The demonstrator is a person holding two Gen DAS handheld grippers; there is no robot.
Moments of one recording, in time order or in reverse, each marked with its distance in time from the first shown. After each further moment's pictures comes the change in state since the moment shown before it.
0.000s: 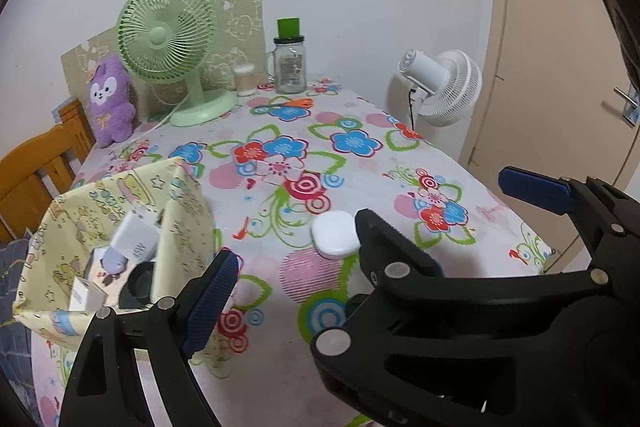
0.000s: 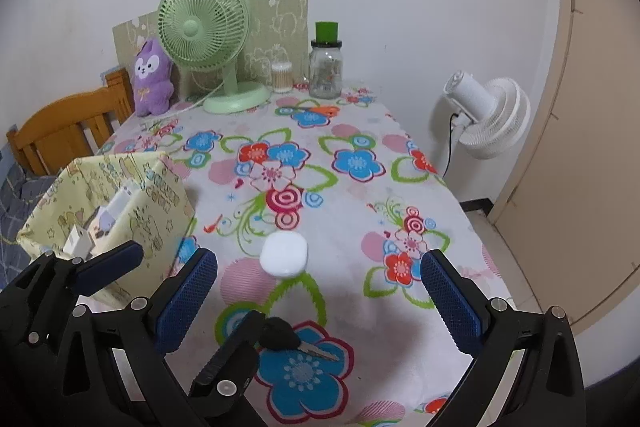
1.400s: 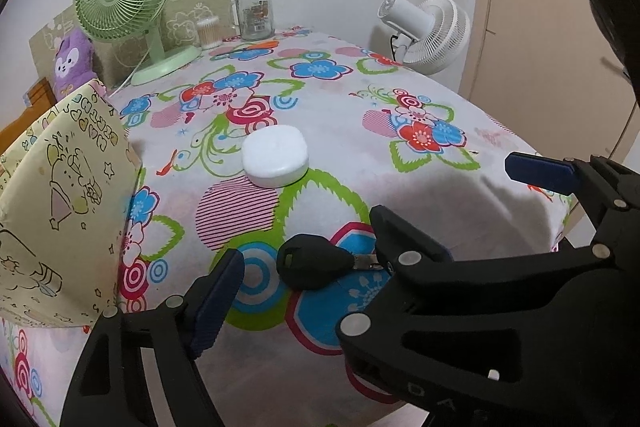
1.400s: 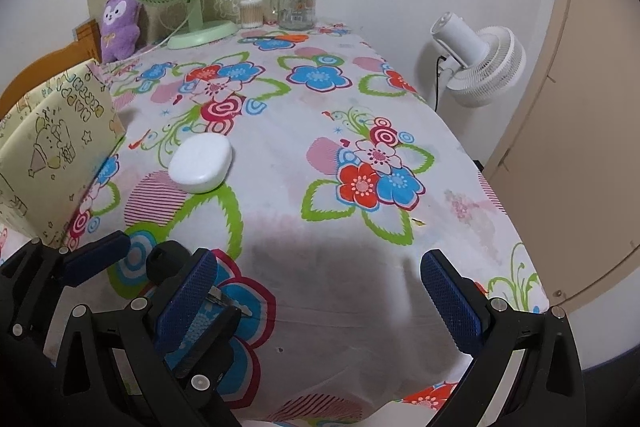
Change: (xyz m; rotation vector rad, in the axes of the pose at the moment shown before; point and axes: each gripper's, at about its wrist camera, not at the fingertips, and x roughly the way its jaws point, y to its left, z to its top) left arm 0.066 -0.040 -0.051 0.051 0.105 -0.017; right arm 0.063 -0.044 -0.064 -0.007 0.135 -0.054
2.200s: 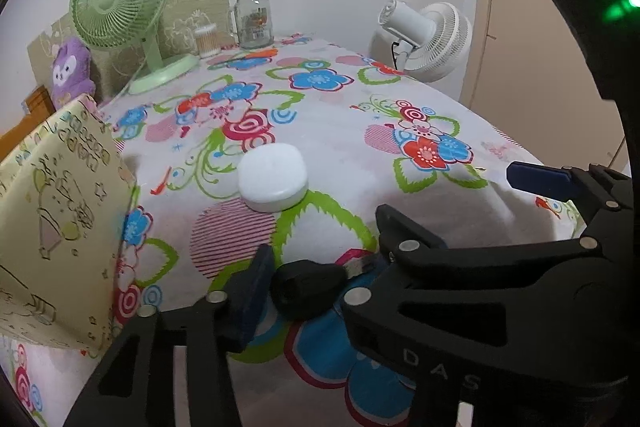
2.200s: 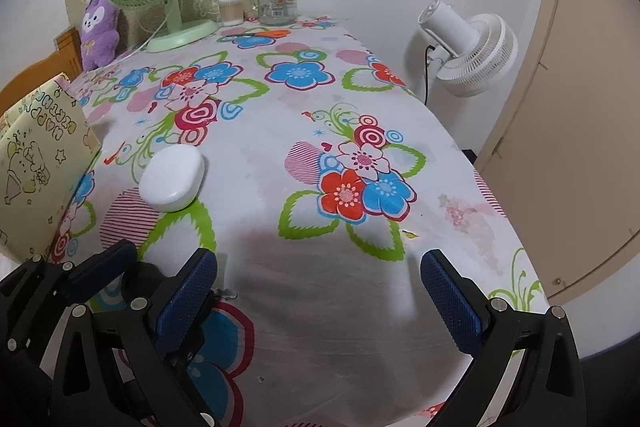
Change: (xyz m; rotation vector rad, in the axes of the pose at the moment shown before) left arm 0.009 -0.002 0.011 0.010 -0.028 0.009; right arm 0.016 -0.011 0.011 0.056 0.021 -0.027
